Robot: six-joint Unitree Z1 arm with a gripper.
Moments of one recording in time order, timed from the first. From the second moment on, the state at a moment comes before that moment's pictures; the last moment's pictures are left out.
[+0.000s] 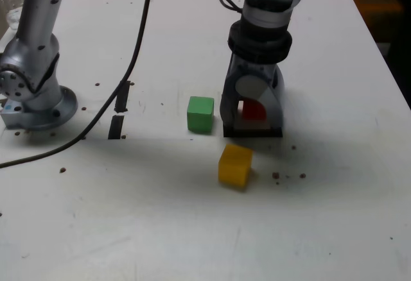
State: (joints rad) arm -0.11 2.06 -1.44 1.07 -0.06 0.10
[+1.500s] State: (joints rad) arm -0.43 1.84 -1.45 1.18 -0.04 0.08
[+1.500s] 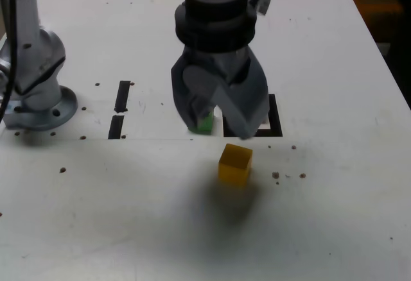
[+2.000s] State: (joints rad) arm -0.43 1.95 -1.46 1.13 -0.05 0.08
